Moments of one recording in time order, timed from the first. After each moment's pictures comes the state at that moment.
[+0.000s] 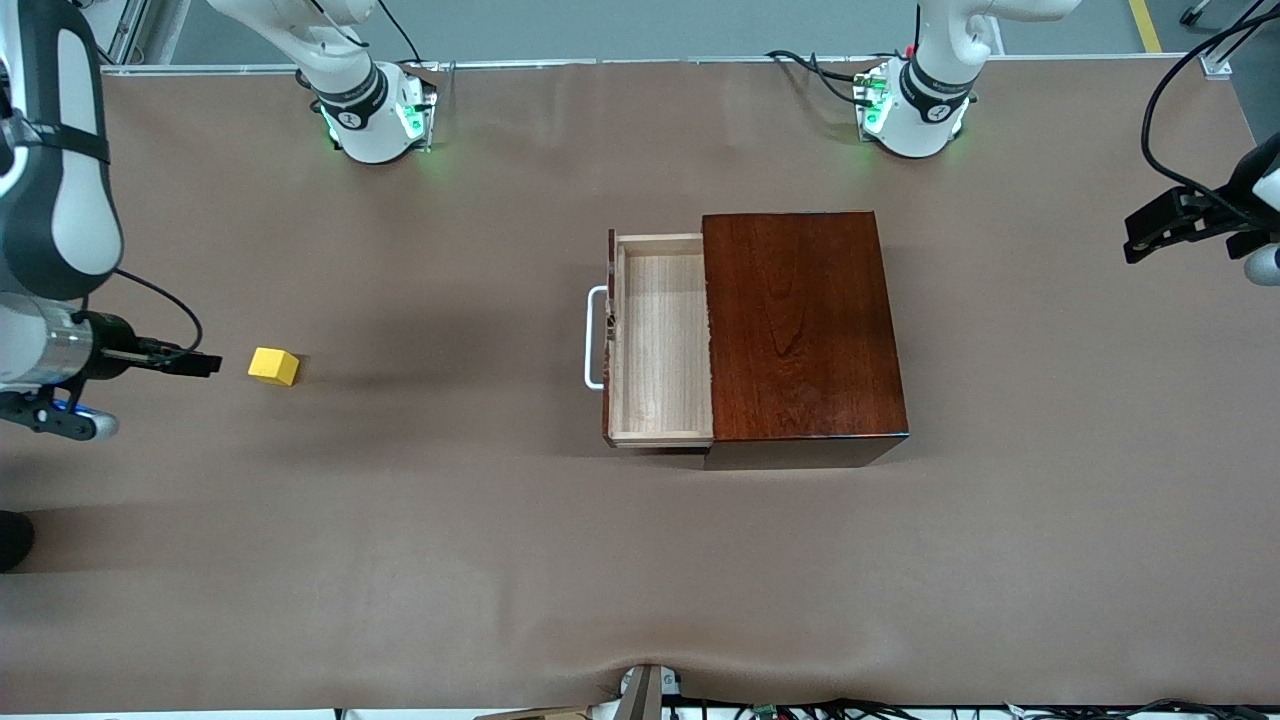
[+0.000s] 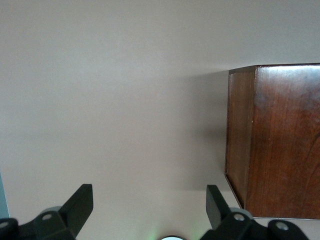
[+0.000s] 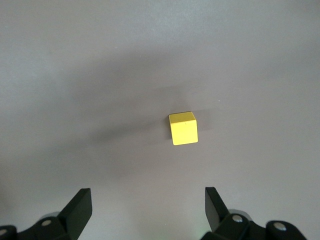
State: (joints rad) left arm -0.25 0.07 0.21 -1.39 0.06 1.41 -0.01; right arm -0.10 0.31 -0.02 -1.62 0.02 1.65 0.15
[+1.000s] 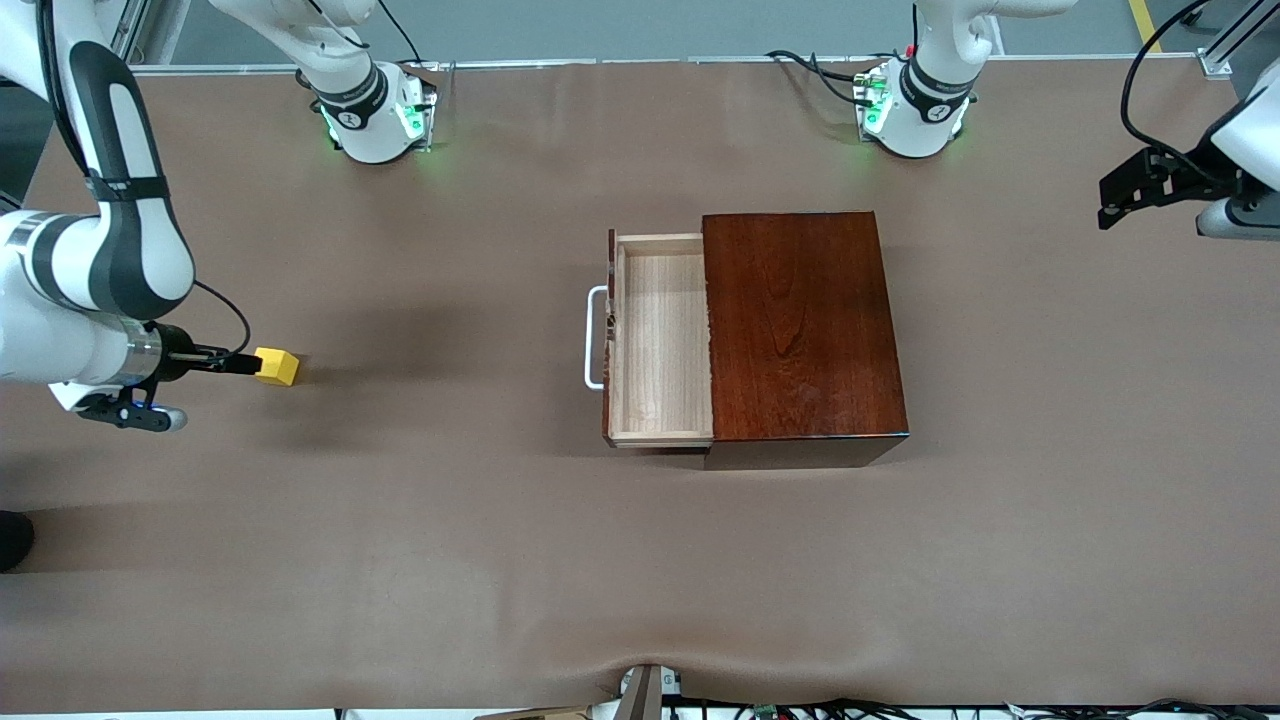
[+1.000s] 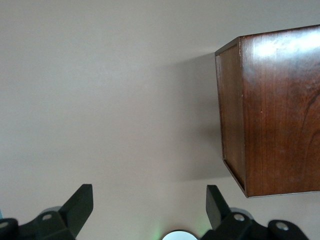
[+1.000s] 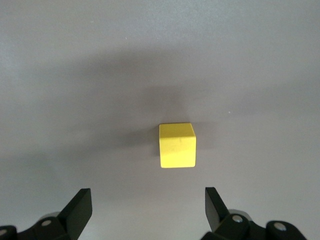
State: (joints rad) left arm -0.13 -0.09 0.06 -1.62 0.05 1.49 0.05; right arm -0.14 0.31 -0.02 -1.91 0.00 1.95 0.00
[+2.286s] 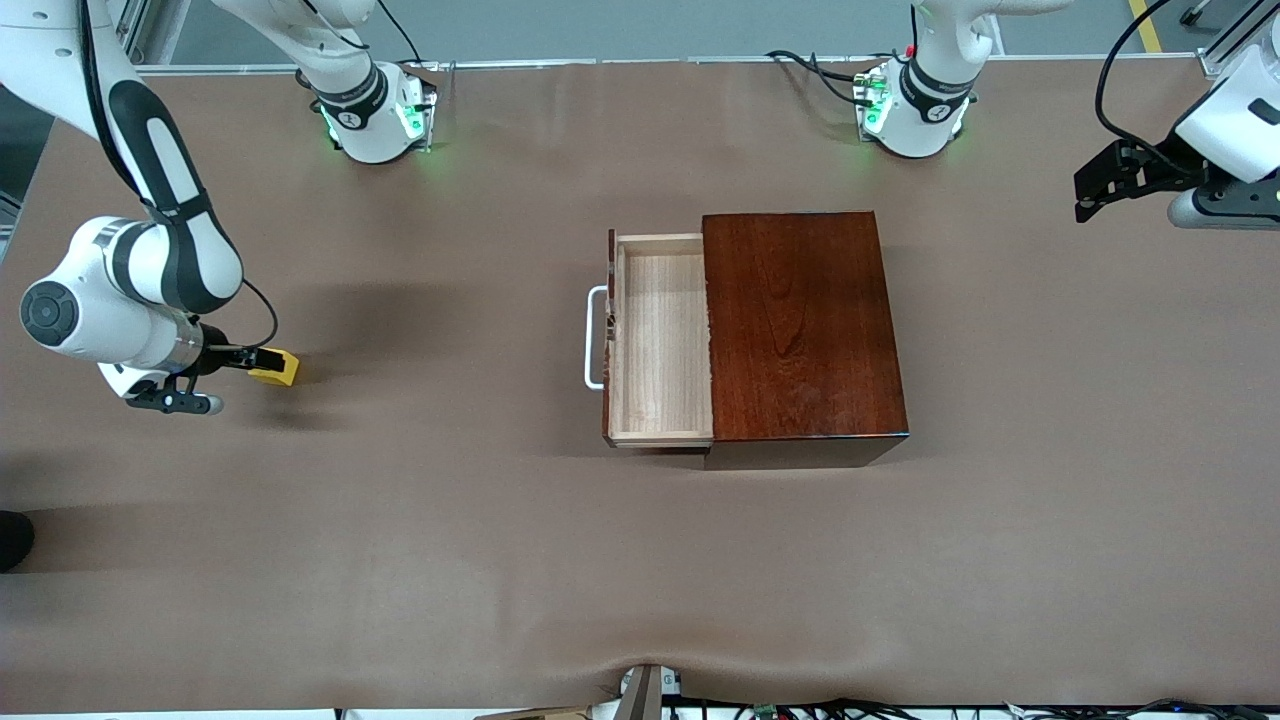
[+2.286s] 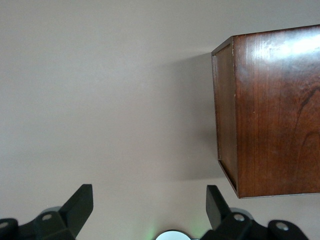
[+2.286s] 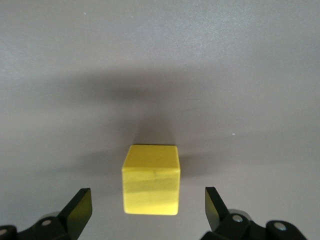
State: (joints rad) left arm -0.04 -0.11 -0.06 -1.63 0.05 1.49 0.00; right arm -0.20 0.34 -0.02 -2.15 0.00 2.31 -0.12
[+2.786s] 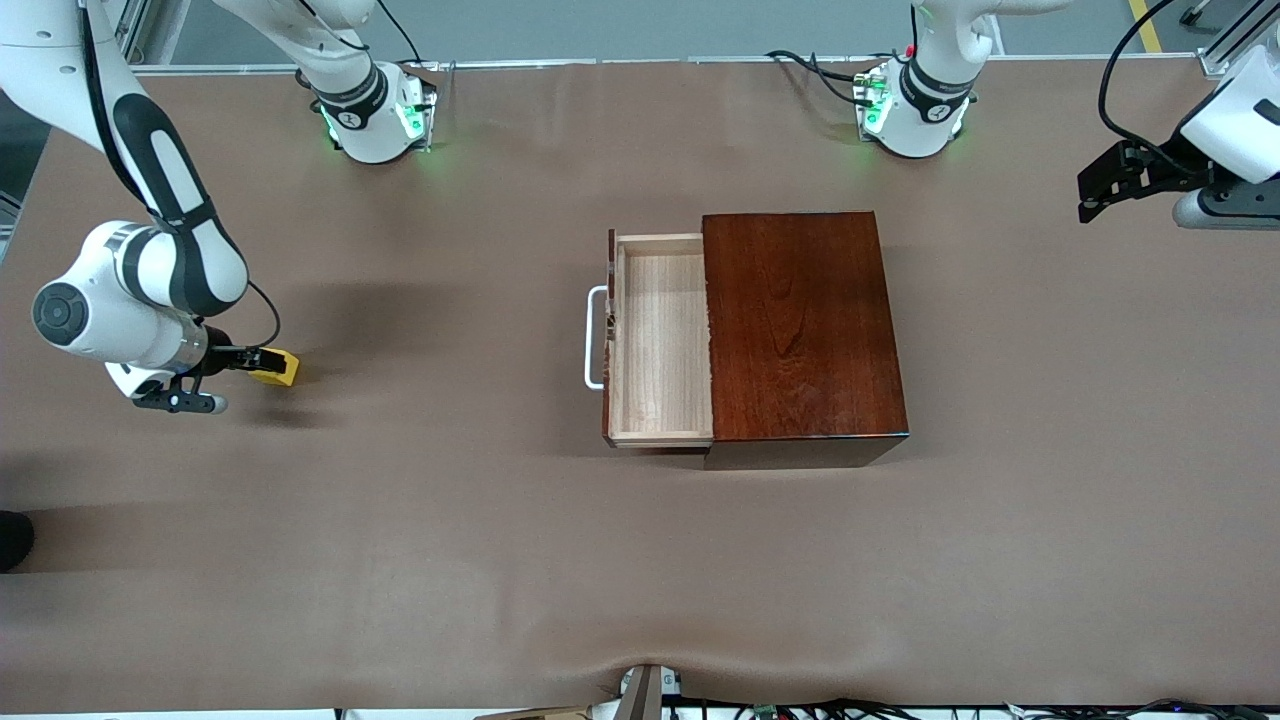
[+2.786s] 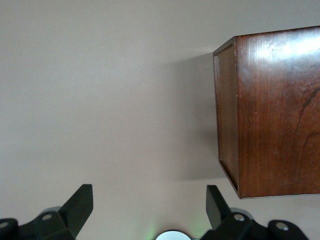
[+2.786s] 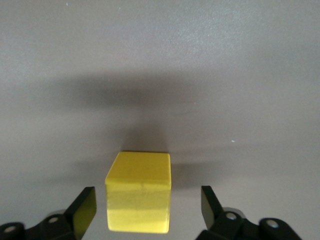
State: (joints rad) left arm -0.04 -0.11 -0.06 -1.63 0.05 1.49 0.00; right arm -0.21 0.37 -0.02 -2.19 0.00 2.40 -0.13
